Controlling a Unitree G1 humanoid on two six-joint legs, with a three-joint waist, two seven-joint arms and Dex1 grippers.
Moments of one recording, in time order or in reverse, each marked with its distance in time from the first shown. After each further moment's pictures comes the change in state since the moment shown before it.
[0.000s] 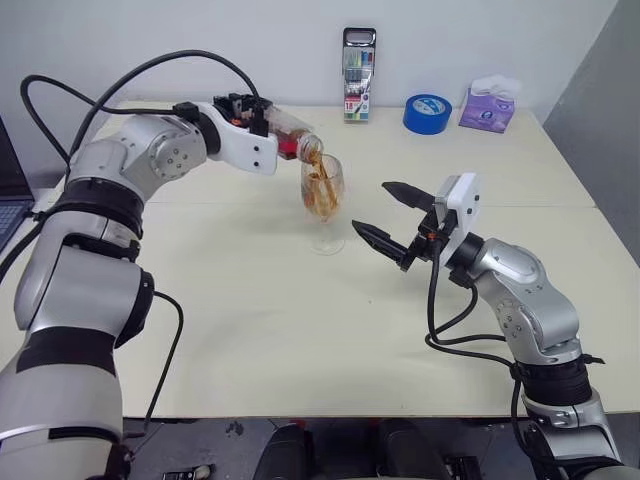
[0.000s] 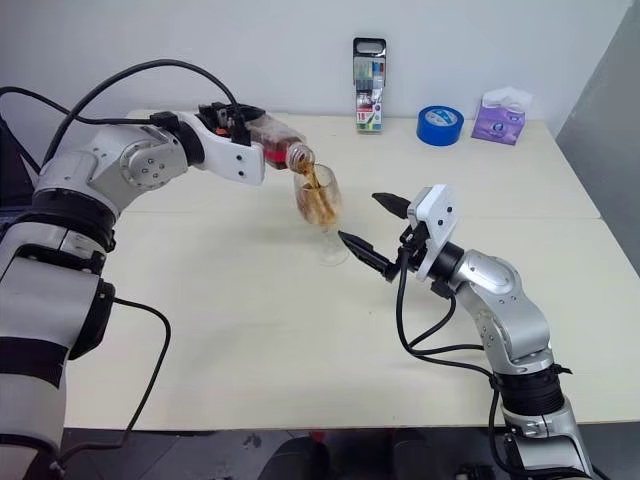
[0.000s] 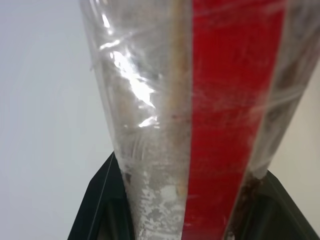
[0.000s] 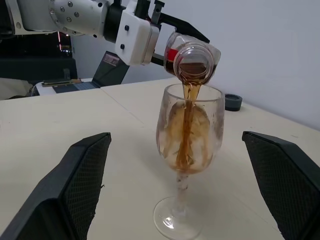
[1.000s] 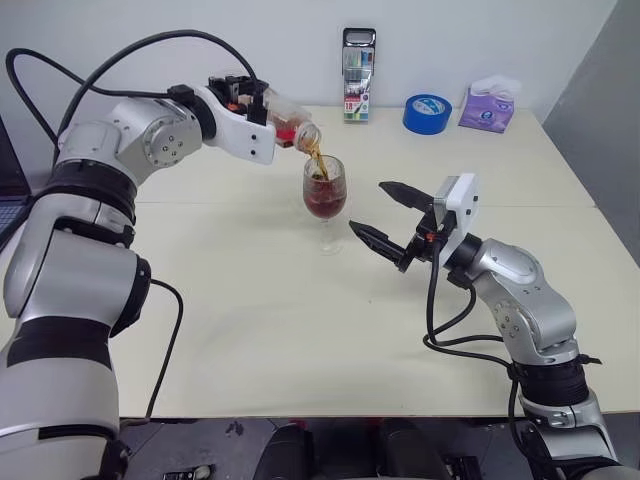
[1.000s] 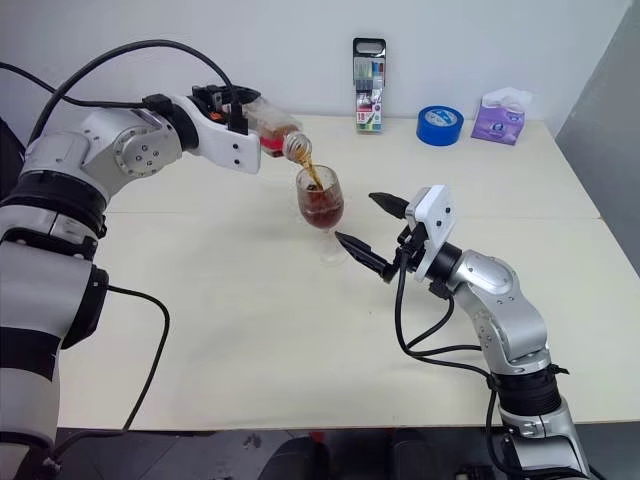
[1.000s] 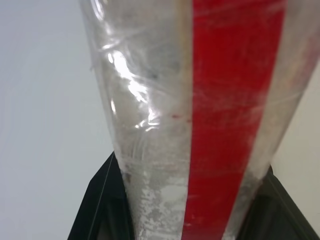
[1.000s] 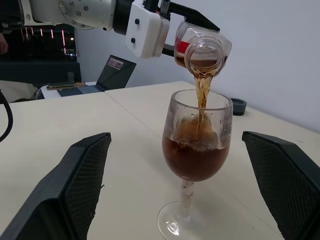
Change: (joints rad) left arm -0.070 0.003 -0.040 0.045 0.060 -0.013 0.069; right arm 0.000 0.014 0.000 0.000 -0.002 -0.010 0.016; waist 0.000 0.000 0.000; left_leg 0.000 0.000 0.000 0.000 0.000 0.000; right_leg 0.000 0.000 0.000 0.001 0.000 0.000
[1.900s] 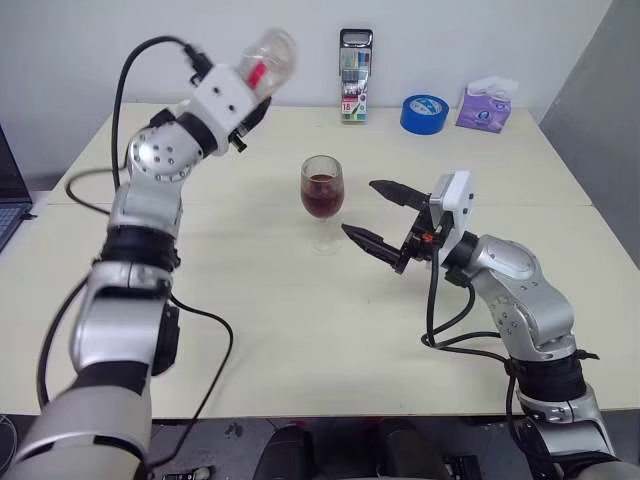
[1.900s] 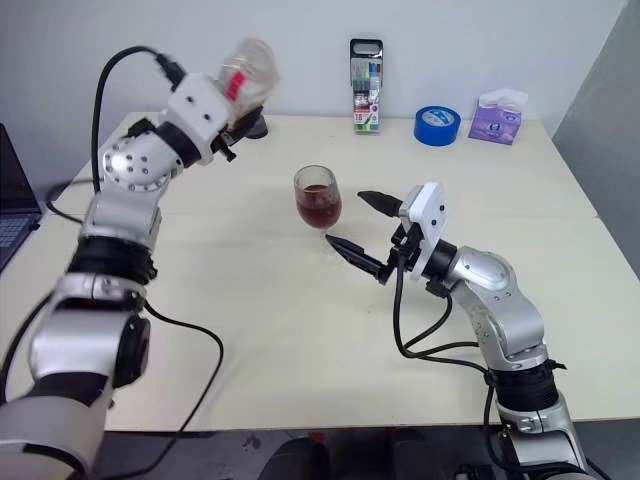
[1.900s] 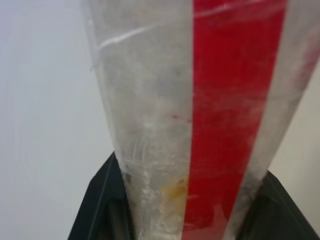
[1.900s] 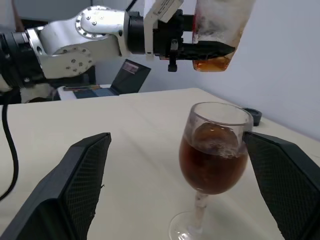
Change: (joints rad) left arm 0.456 -0.185 0.544 -0.578 -0.752 0.593 -0.299; right arm -0.007 -0.004 0.018 -0.012 0.014 -0.012 0.086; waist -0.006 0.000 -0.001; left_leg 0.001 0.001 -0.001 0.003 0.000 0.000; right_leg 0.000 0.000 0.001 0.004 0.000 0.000
